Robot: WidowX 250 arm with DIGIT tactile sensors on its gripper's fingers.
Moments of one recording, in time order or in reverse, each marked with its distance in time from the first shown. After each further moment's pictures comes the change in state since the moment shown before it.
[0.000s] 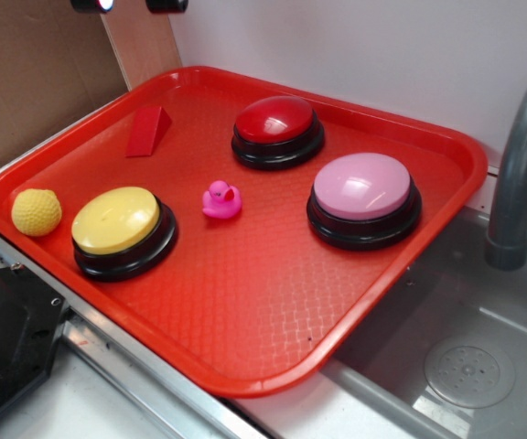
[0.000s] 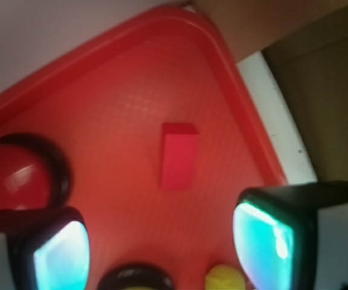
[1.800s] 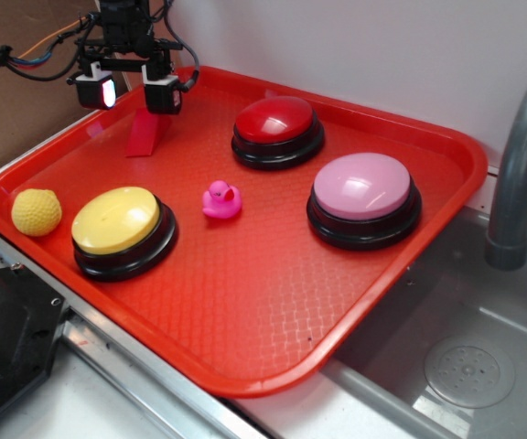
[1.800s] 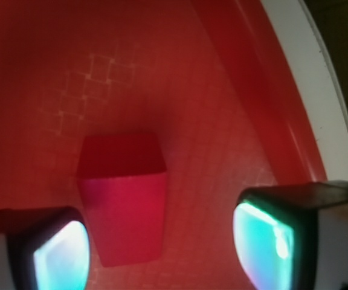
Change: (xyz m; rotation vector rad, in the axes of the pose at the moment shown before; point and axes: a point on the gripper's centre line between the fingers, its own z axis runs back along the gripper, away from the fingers) arm 0.008 0.024 -0.091 0.014 0.130 0.022
